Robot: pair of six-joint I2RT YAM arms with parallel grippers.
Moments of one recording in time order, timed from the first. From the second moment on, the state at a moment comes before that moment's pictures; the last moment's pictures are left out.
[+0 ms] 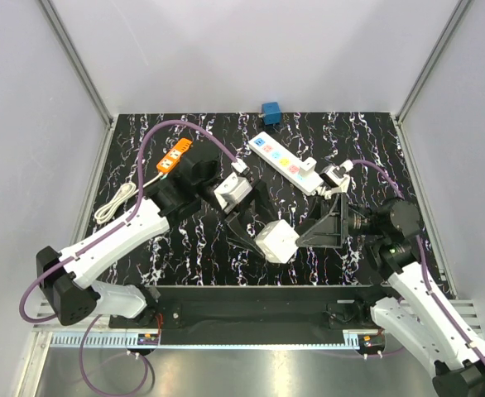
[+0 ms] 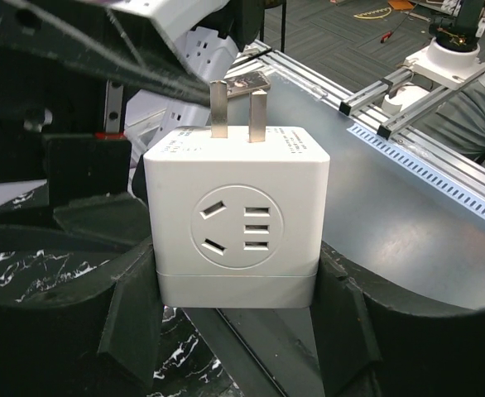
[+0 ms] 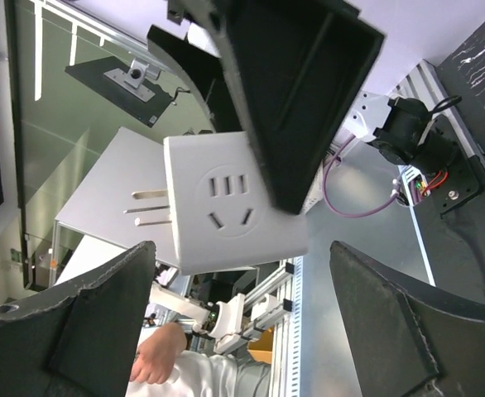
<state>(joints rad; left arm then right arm) -0.83 1.30 1.27 -0.10 1.44 0.16 0.40 0.70 0.64 0.46 -1.17 1.45</state>
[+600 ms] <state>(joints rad) -0.87 1.36 1.31 -0.05 1.46 0.19 0.40 0.72 0.59 0.83 -1.17 1.71</state>
